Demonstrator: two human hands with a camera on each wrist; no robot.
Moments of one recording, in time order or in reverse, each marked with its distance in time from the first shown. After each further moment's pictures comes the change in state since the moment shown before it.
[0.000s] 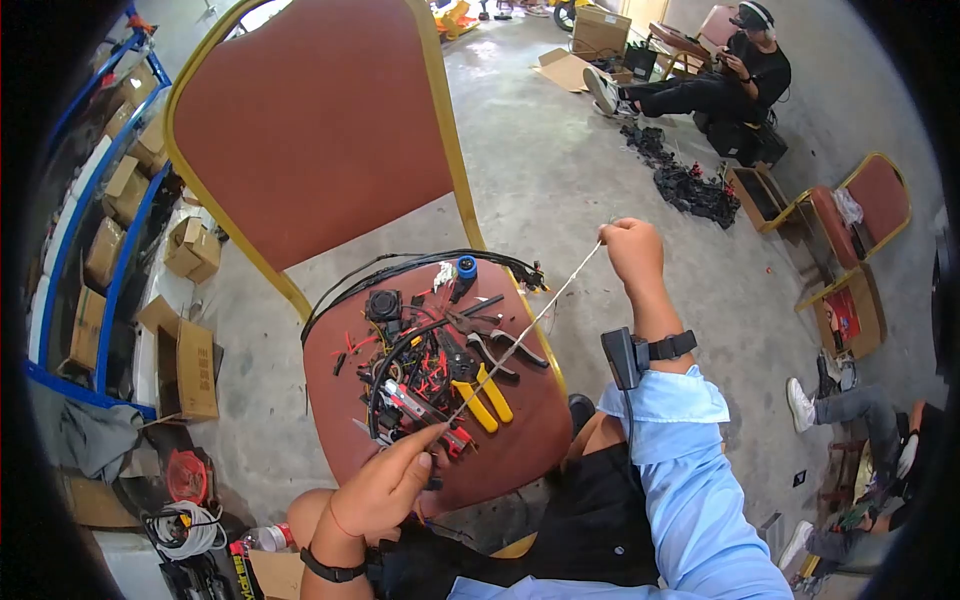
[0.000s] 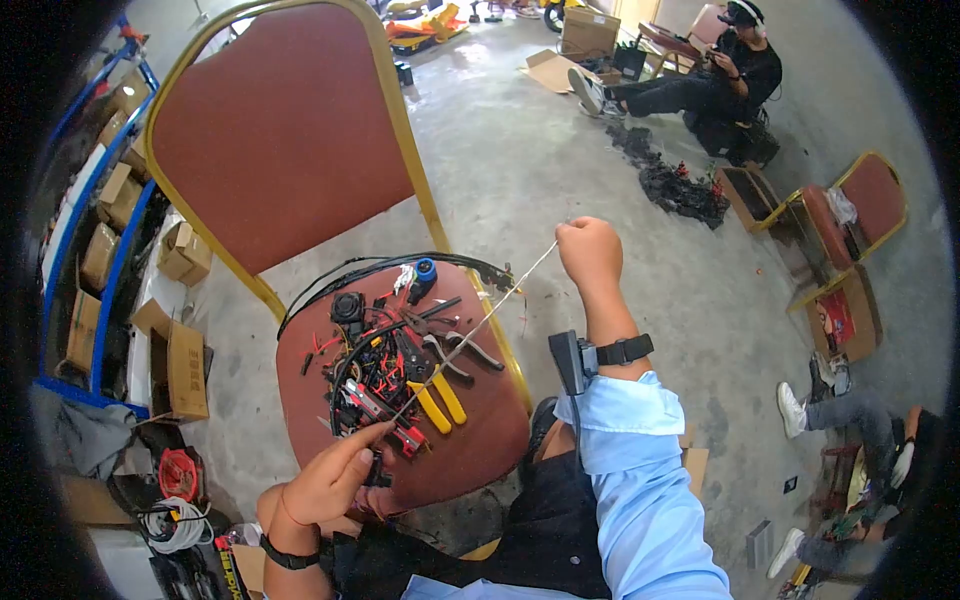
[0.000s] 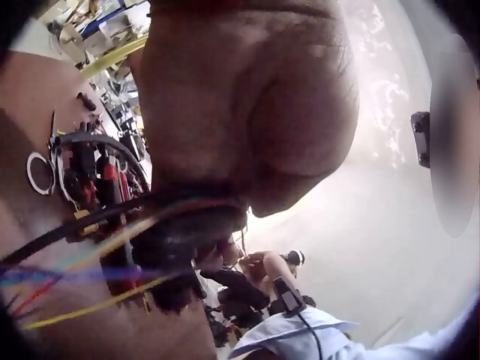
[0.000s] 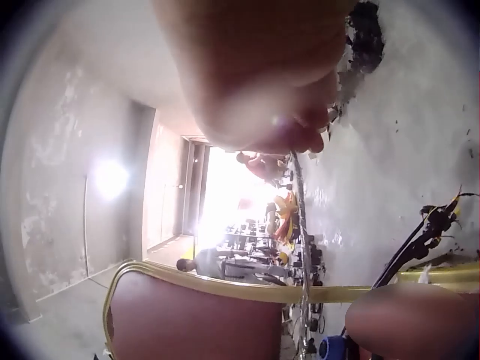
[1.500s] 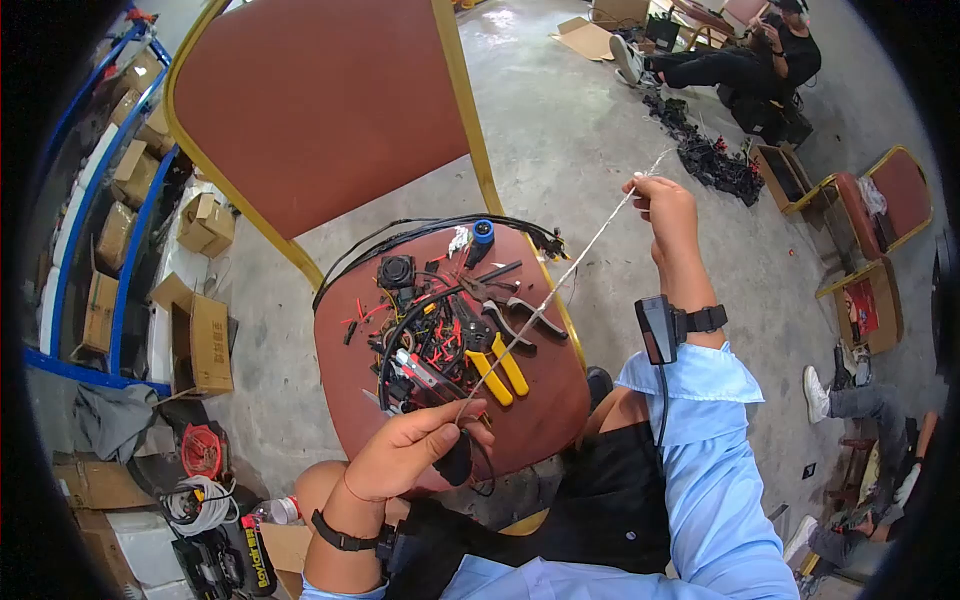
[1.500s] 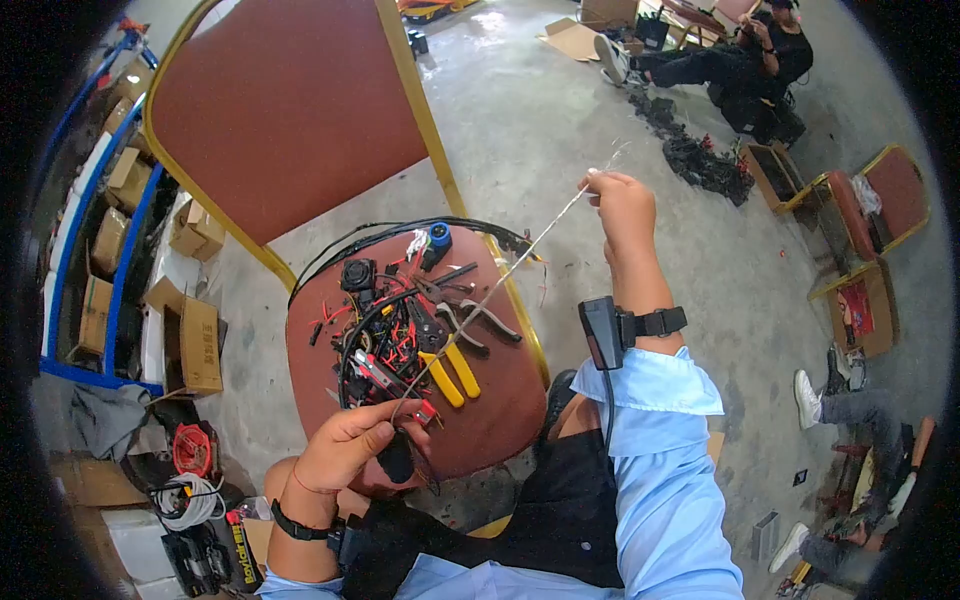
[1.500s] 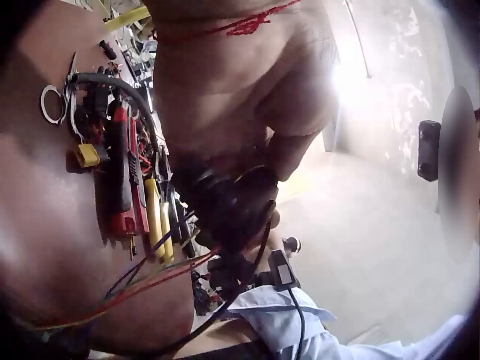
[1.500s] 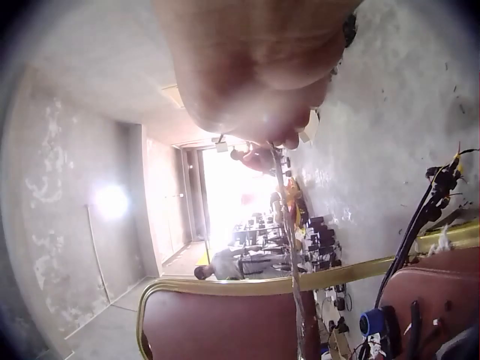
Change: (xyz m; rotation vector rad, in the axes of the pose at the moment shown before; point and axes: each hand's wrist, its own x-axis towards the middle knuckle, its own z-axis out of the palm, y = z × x) left_hand 0.016 -0.010 0.014 -0.647 -0.096 -0.104; right_hand 0.001 -0.002 -0.006 0.582 -0.065 0.038
